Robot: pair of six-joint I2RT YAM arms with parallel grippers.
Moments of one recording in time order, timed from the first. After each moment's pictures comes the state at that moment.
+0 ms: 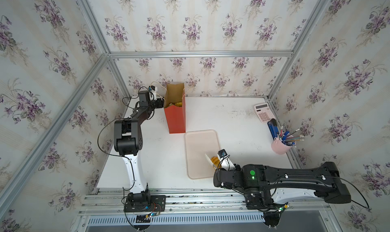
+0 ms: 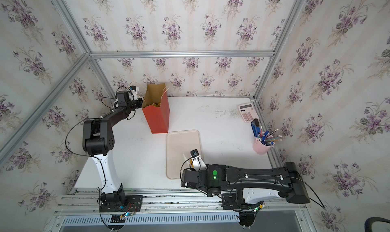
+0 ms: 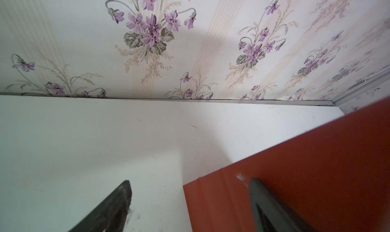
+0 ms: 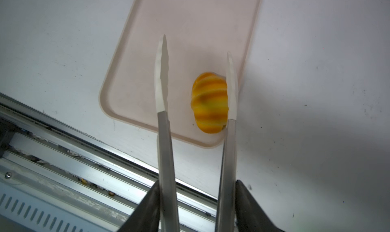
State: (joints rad) left arm 0.11 2.15 1.56 0.08 0.46 -0.15; right arm 1.51 1.17 0.95 -1.10 0.50 1.03
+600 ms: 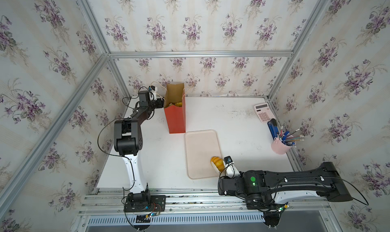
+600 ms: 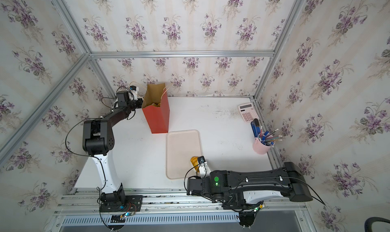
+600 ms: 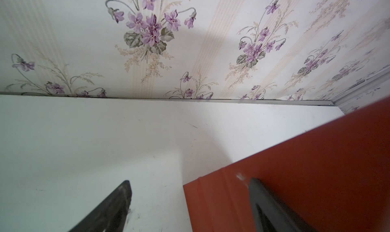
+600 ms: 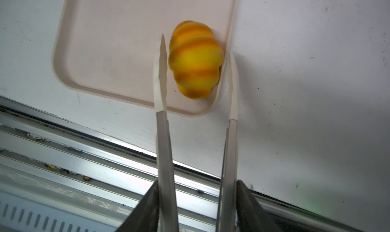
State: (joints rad) left arm 0.11 2.15 1.56 0.08 0.46 -0.15; right arm 1.56 1.12 0.81 -1.10 0.44 1.17
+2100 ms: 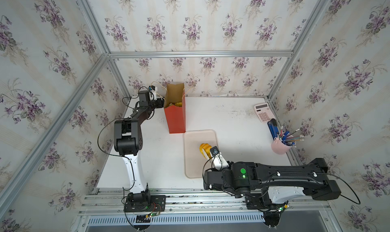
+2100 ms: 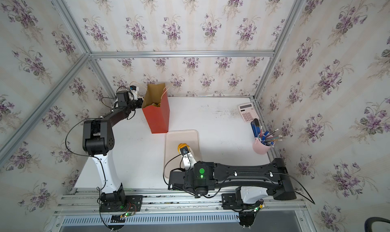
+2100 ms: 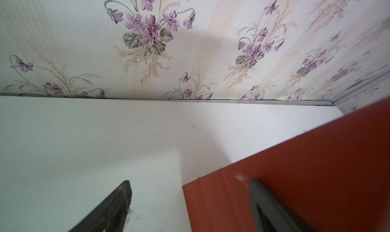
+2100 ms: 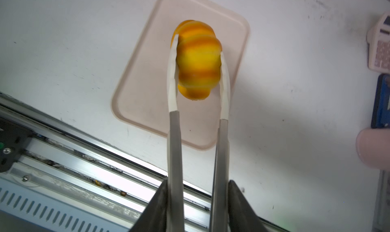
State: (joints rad) left arm 0.11 2.15 1.57 0.08 0.46 -0.15; right arm 1.54 1.39 1.35 -1.31 0.62 0.97
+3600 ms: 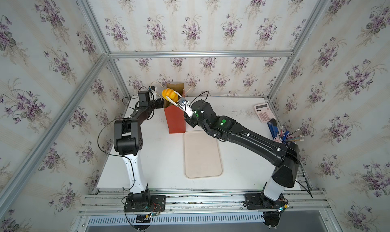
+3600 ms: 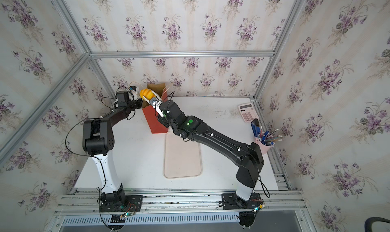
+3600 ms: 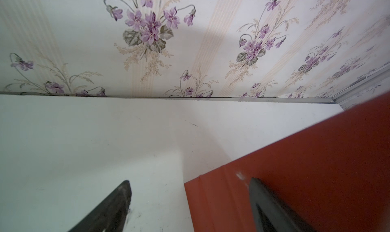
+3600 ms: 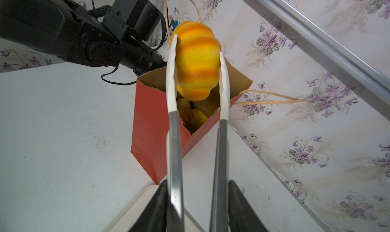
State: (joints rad) left arm 0.11 2.15 1.57 0.06 0.46 -0.14; right arm 0.96 1.74 1.68 -0.37 0.36 -0.27
